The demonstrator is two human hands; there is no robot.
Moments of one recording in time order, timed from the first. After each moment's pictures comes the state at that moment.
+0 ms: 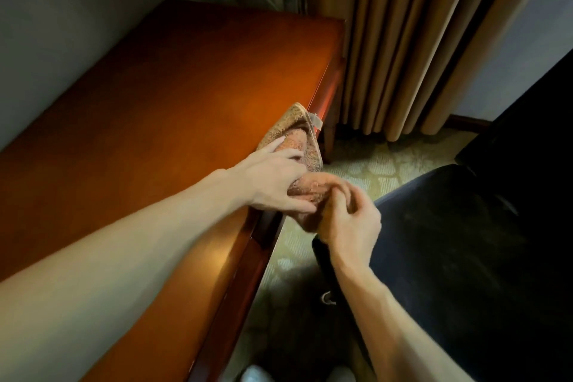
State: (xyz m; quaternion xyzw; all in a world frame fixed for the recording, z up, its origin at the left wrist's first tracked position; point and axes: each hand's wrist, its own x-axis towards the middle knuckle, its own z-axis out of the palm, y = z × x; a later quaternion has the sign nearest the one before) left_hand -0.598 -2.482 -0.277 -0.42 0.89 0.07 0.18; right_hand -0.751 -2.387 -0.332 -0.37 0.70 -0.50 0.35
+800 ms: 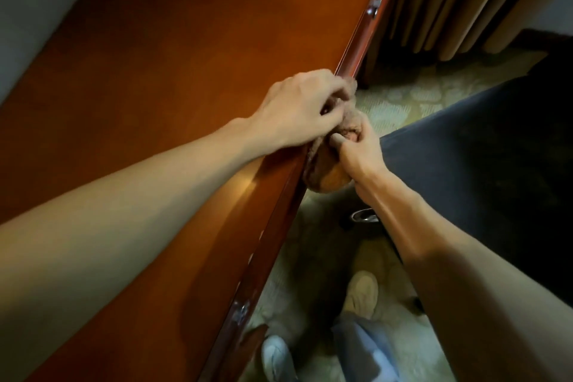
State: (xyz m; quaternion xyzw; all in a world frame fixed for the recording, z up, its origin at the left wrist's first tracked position) left_hand -0.559 -2.383 -0.277 -0.53 0.83 0.12 -0.10; right_hand -0.694 -2.348 -0.368 -0.38 0.62 -0.36 0.59
